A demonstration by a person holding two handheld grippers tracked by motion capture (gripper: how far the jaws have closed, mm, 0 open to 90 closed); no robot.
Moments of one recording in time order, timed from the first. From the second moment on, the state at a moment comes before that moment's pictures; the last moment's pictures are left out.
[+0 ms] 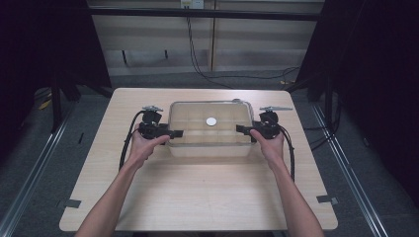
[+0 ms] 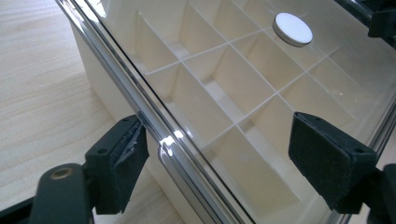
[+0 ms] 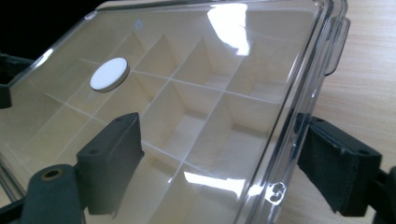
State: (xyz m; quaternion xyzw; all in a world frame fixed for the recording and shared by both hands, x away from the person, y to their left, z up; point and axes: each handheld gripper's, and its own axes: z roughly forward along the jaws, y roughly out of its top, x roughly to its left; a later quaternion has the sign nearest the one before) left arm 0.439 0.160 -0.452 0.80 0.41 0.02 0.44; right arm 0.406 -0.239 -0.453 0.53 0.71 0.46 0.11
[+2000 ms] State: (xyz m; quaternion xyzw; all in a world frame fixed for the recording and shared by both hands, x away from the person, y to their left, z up) left arm 0.417 0.173 -0.433 0.78 0.38 0.06 0.50; right arm 0.379 -0.260 -0.445 0.52 0.67 0.52 0.12
